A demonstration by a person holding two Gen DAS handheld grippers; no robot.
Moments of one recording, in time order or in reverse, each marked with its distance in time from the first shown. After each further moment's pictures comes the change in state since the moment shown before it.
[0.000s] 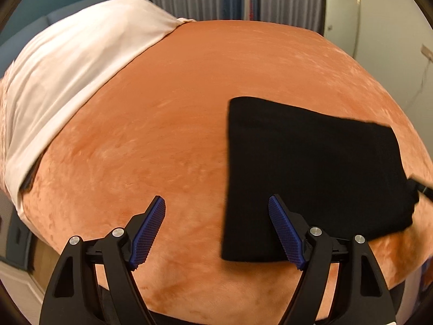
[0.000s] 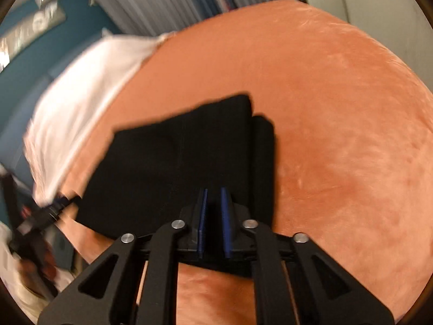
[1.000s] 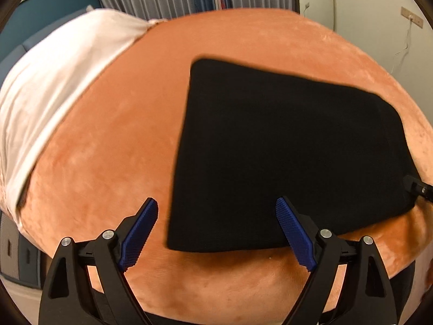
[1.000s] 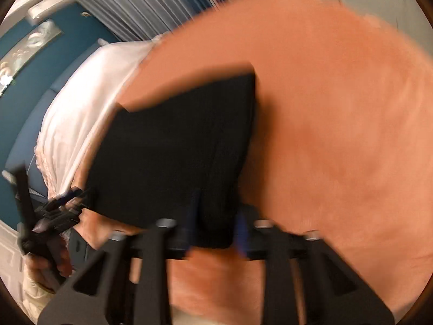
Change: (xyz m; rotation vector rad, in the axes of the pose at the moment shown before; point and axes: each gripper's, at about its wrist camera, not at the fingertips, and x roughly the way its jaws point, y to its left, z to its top) left arm 0.019 -0.079 -0.020 0.120 0.049 0.003; right arm -0.018 -0.088 -0.031 0.157 0.042 0.141
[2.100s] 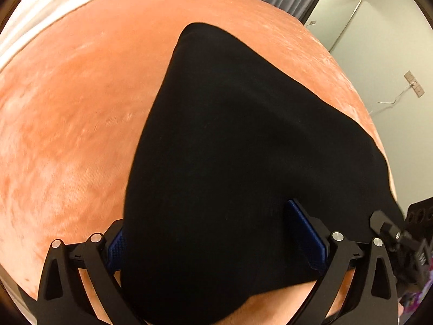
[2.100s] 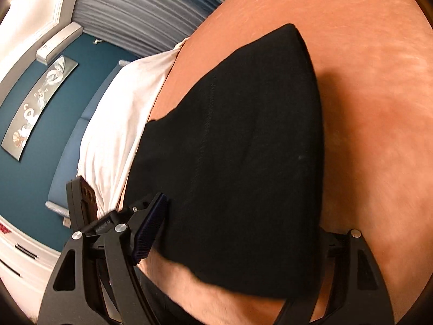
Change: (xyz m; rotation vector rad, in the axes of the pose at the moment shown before) left arm 0.063 0.033 0.024 -0.283 0.105 -0.342; right arm 0.056 0.033 0.006 0.105 0.031 0.190
